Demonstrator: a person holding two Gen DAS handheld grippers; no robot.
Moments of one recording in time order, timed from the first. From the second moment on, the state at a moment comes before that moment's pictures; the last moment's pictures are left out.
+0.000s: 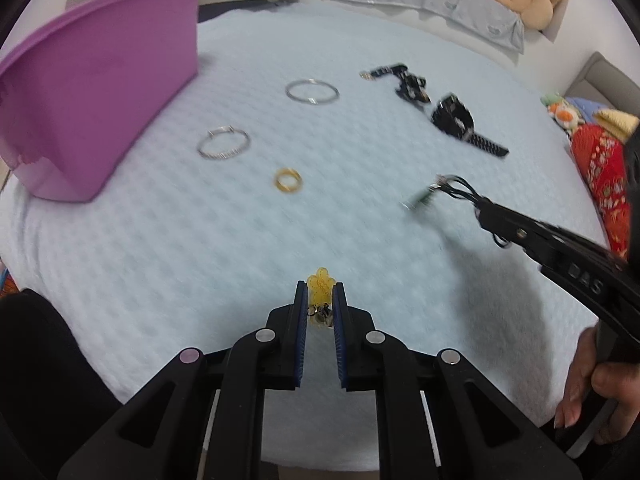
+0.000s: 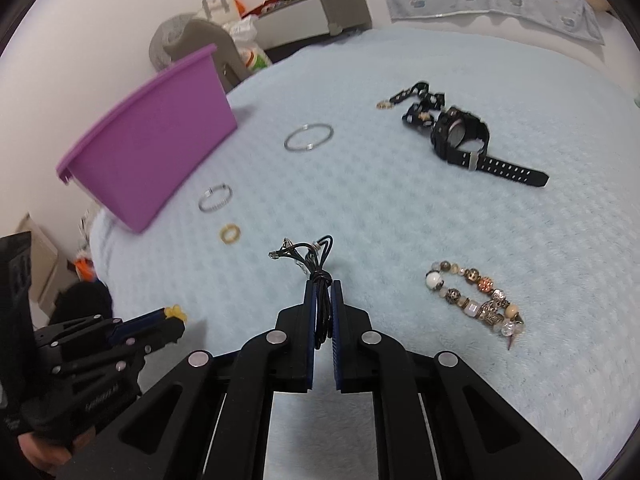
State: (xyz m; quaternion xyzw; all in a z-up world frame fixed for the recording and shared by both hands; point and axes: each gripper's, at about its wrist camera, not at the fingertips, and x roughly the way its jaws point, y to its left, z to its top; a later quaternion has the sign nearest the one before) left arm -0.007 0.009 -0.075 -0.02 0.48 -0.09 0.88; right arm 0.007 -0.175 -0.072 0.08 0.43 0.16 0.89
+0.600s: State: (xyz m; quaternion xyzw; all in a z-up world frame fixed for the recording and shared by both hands) left arm 0.036 0.086 0.043 -0.01 0.40 -0.07 0.91; right arm 0.035 -0.130 0.062 0.10 0.33 0.19 0.92
